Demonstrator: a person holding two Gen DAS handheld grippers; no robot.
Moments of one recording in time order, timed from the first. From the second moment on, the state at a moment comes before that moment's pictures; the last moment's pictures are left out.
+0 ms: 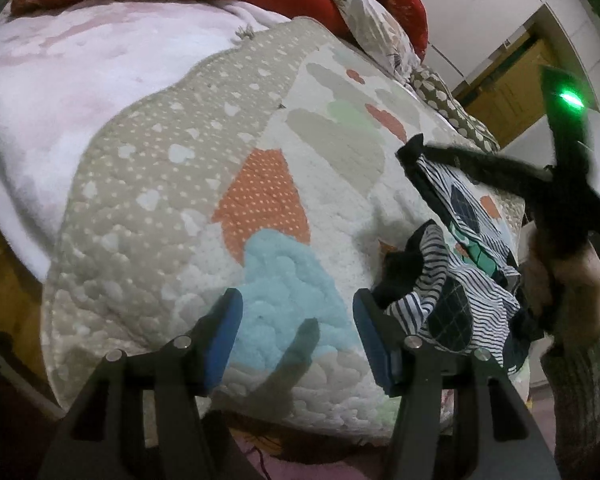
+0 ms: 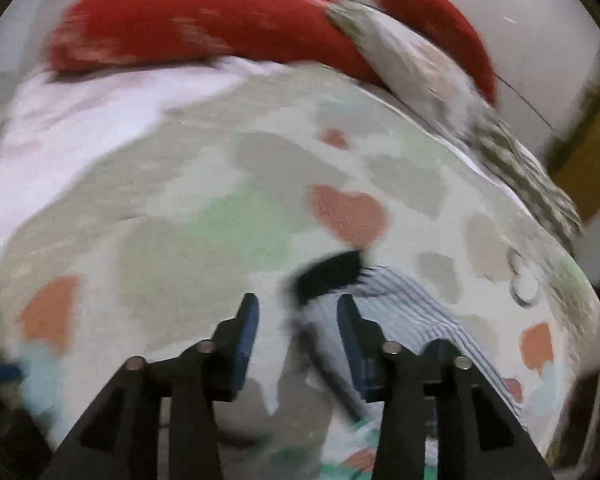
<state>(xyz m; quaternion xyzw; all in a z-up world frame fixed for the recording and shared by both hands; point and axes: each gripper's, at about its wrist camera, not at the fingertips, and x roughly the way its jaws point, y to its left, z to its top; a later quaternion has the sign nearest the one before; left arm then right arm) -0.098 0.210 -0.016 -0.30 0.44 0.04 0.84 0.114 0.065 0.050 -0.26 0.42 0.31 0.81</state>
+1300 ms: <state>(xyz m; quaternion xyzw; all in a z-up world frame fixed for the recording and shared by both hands) 0.026 0.110 0.065 -0.11 0.44 -0.06 0.89 0.138 -0.209 0.052 -0.03 0.48 0.18 0.86</state>
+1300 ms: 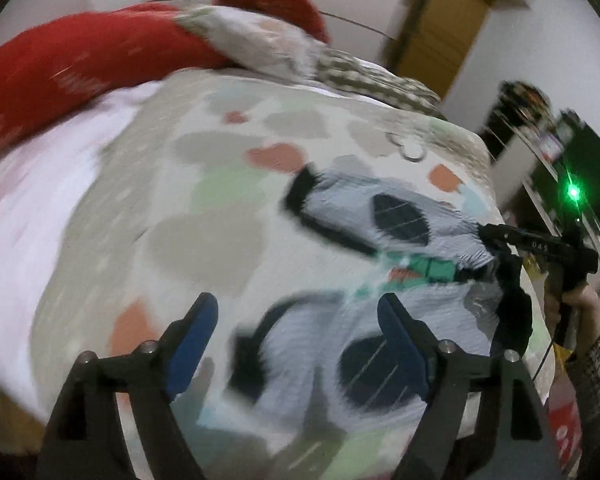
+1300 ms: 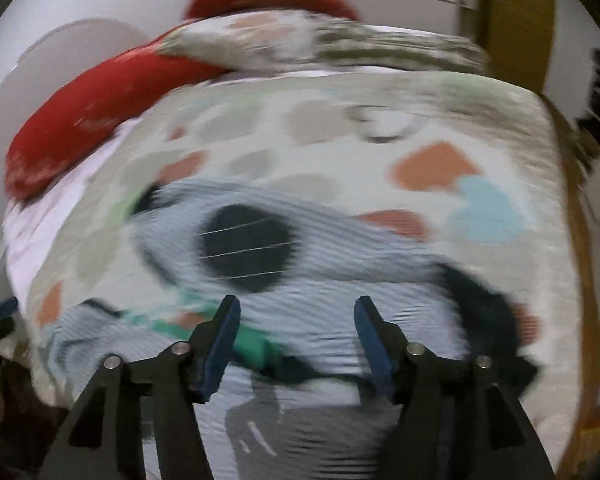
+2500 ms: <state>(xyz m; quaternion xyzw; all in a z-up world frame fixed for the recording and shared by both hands) 0.110 0.039 0.088 0.02 0.42 -0.14 0.89 0.129 -0.230 0.077 -0.06 0.43 0.25 0.86</state>
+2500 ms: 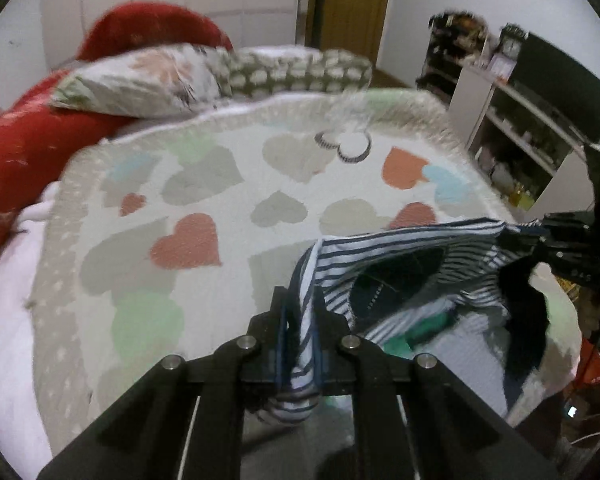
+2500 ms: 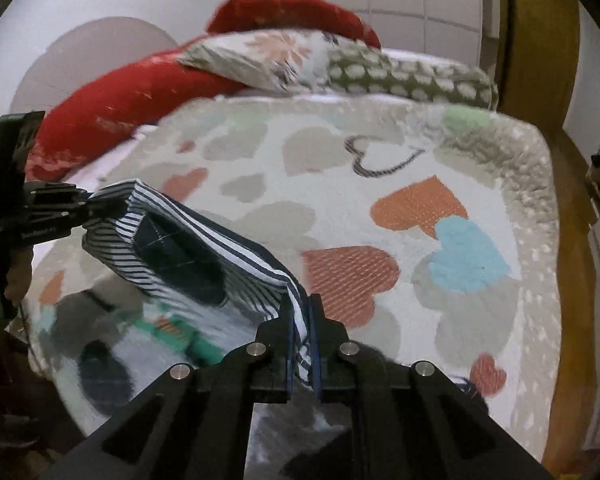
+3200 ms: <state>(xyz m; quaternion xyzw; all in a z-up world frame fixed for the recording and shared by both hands) -0.077 0.078 0.011 0.07 0.41 0.05 0.91 -0.079 -0.250 0.016 0.01 0.45 0.23 0.86</state>
